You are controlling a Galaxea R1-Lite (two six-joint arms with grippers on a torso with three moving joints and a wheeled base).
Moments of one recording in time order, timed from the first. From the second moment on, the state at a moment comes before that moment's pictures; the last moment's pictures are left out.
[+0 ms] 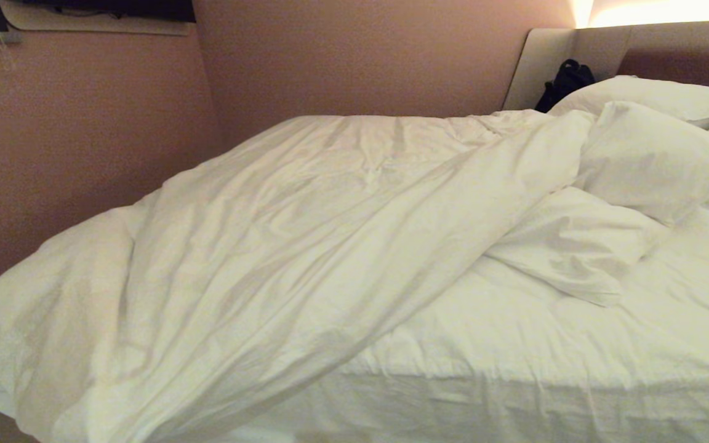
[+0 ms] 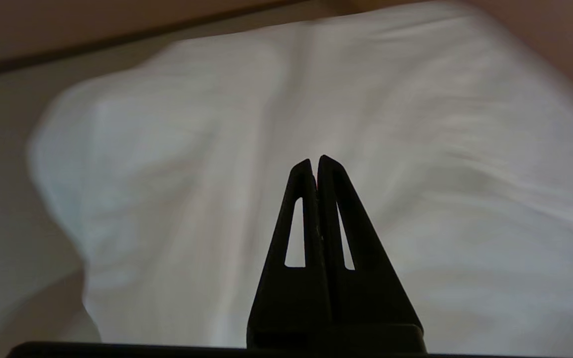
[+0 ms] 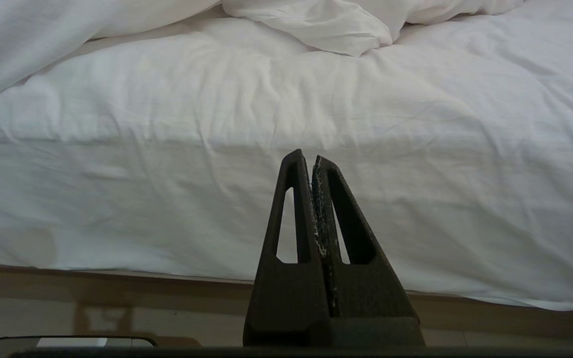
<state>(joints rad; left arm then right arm) -0.10 1.20 -1.12 0.15 0.56 -0.58 0.01 0.00 0.00 0.00 0.00 0.00</state>
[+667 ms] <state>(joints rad) 0.56 1.69 -1.24 -0.19 -0.13 -0.29 0.01 0.00 0.00 0.00 0.00 0.00</state>
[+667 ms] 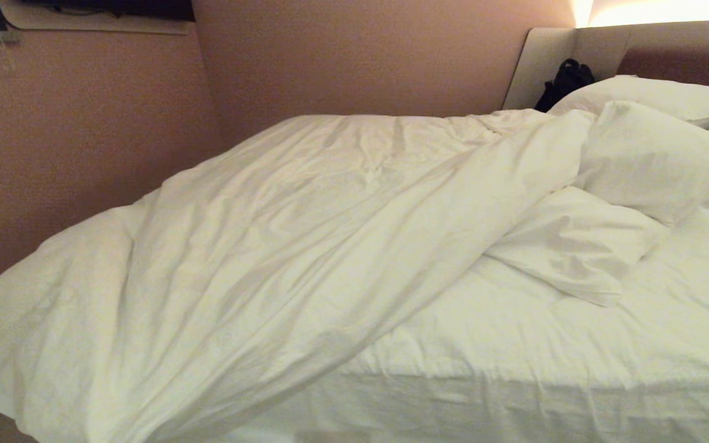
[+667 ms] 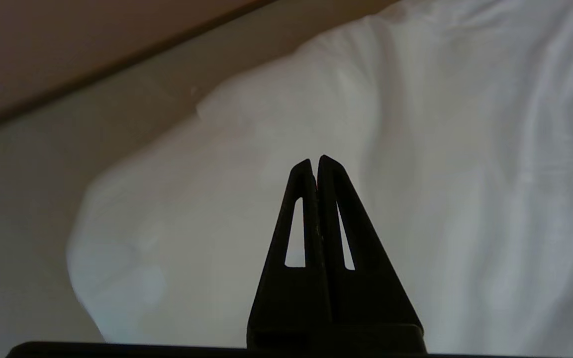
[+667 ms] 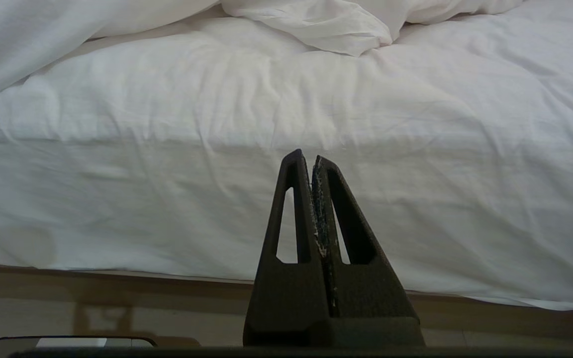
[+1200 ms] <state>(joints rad) 0.94 2.10 -1.32 -0.65 -0.80 -0.11 0.01 0.00 0.00 0.00 0.00 0.00</state>
